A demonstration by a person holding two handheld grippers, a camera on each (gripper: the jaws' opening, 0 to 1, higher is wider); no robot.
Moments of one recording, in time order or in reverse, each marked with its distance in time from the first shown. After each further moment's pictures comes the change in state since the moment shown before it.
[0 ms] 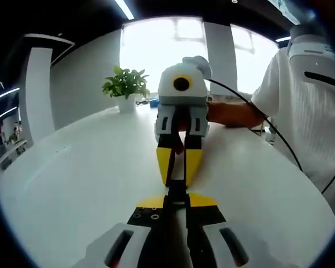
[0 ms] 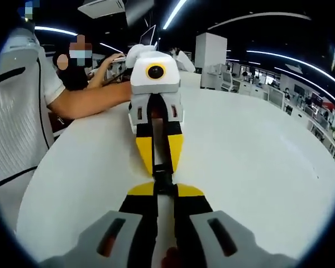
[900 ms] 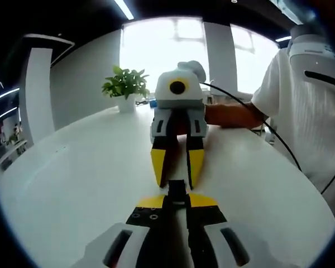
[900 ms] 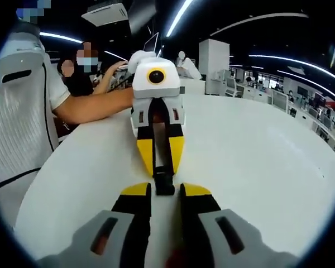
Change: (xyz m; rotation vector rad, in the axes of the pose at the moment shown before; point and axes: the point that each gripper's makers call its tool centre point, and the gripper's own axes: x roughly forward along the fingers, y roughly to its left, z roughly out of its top) left arm 0.001 -0.004 0.002 0.001 0.004 0.004; right arm -0.002 0.007 0.003 0.004 -0.062 0.039
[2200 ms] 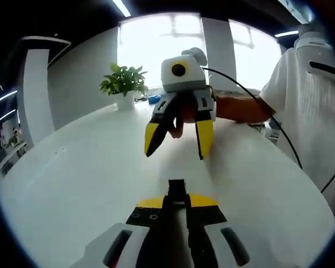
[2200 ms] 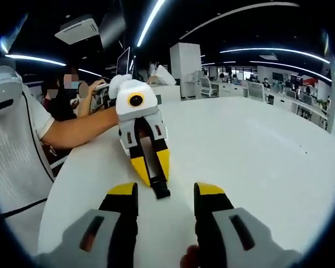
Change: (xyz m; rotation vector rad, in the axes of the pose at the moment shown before) left arm 0.001 -0.004 0.003 0.024 0.041 0.000; right arm -0.036 -0.003 0.016 0.193 -0.059 -0.189
